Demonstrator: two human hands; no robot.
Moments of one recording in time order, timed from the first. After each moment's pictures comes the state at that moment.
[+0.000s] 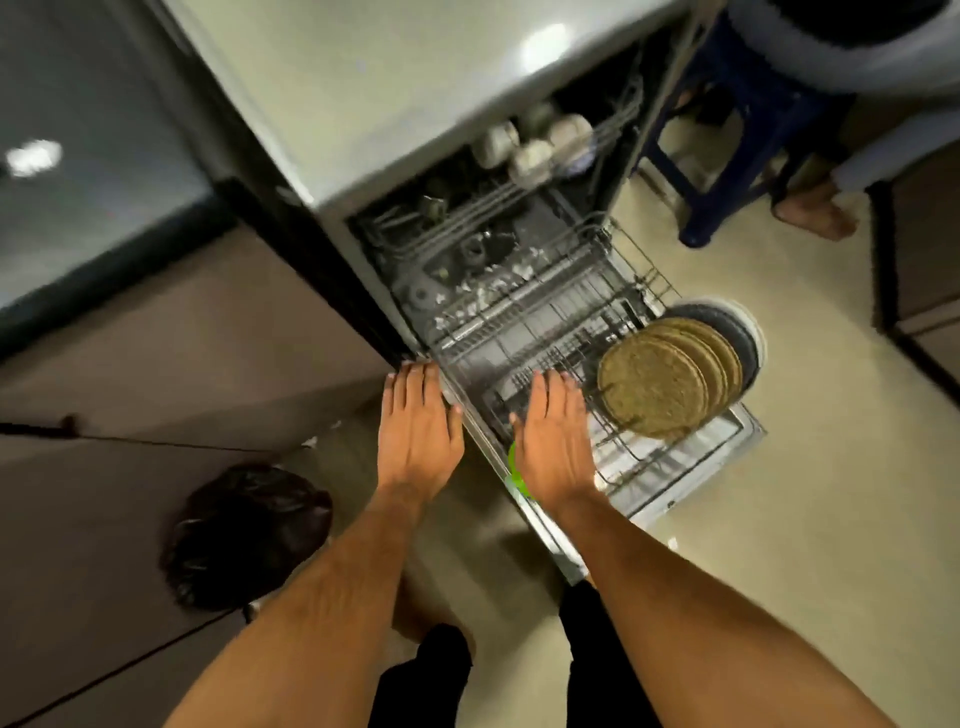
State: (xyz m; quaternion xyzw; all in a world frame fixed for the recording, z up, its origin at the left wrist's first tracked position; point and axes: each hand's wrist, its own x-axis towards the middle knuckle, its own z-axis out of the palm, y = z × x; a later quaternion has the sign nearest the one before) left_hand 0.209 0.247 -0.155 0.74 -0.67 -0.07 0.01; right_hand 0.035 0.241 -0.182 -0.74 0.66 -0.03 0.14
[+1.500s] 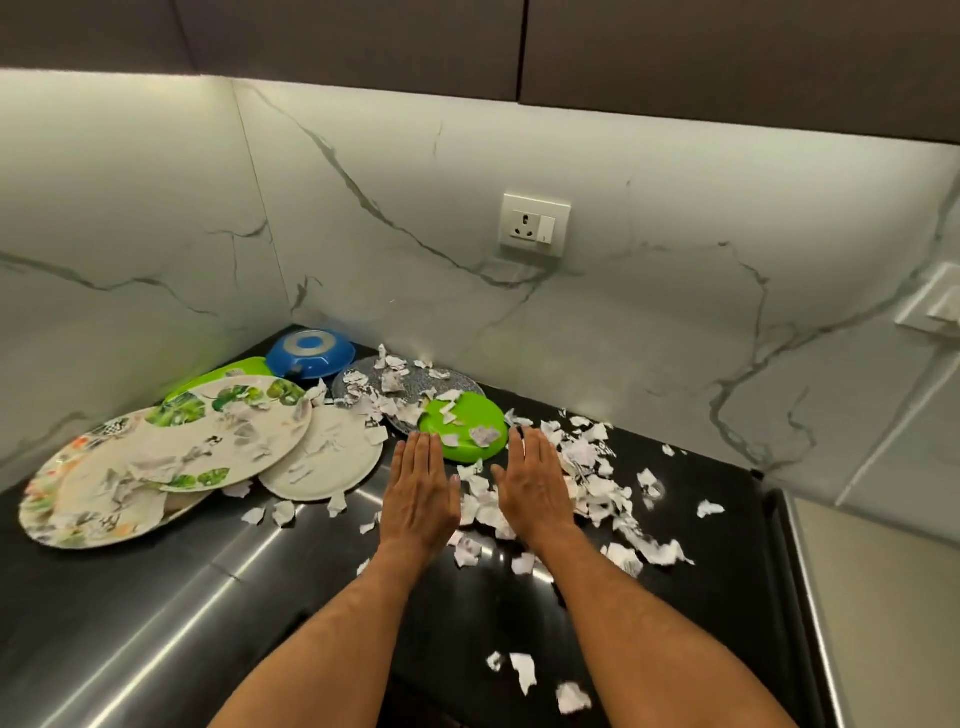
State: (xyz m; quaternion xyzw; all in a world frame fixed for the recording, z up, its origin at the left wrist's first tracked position) left_hand 0.784 0.259 0.145 0.94 -0.27 0.14 0.14; right_hand 0.730 0.094 0.144 -0.97 0.15 -0.17 0.05
